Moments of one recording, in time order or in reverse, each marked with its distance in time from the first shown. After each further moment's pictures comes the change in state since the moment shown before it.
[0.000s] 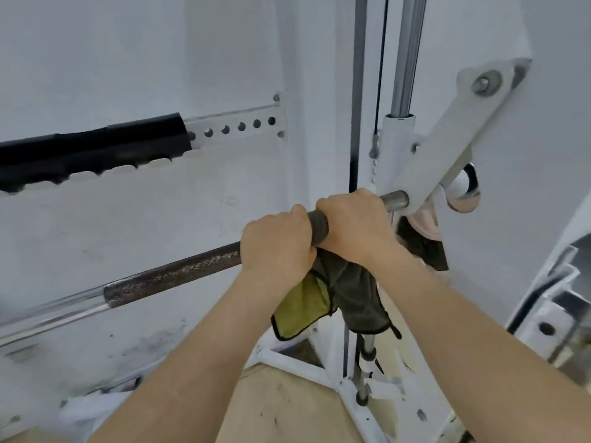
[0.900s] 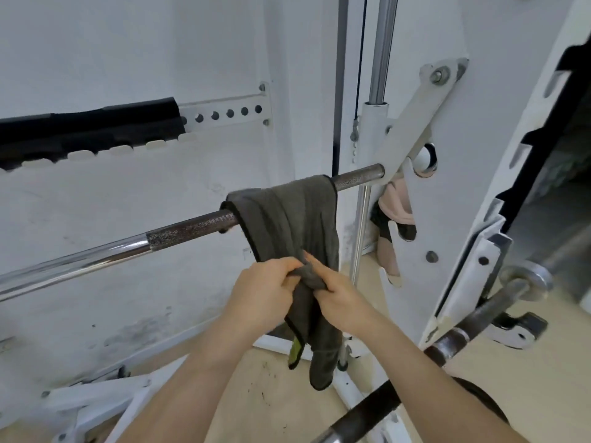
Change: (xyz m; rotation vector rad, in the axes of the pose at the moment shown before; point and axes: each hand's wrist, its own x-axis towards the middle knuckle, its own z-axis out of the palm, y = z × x) left_hand -0.130 -0.031 0.001 -0.712 -0.283 0.030; right_hand -0.148 -0.100 -0.002 1.131 -0.429 0.445
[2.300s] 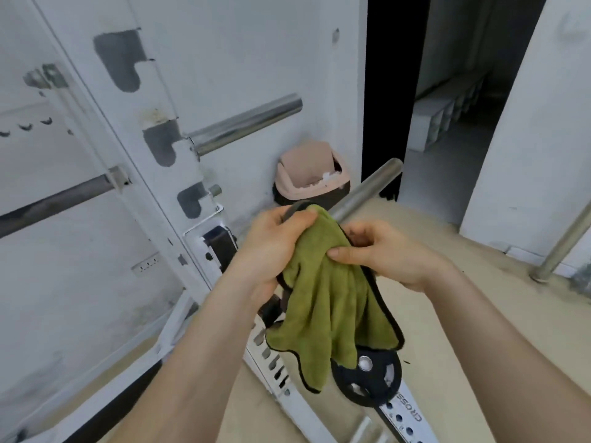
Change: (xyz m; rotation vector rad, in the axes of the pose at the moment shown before) left_hand 0.060 0.400 0.191 -1.066 -0.261 -0.199; right_hand -0.233 0.142 -0.392 0.318 0.166 0.242
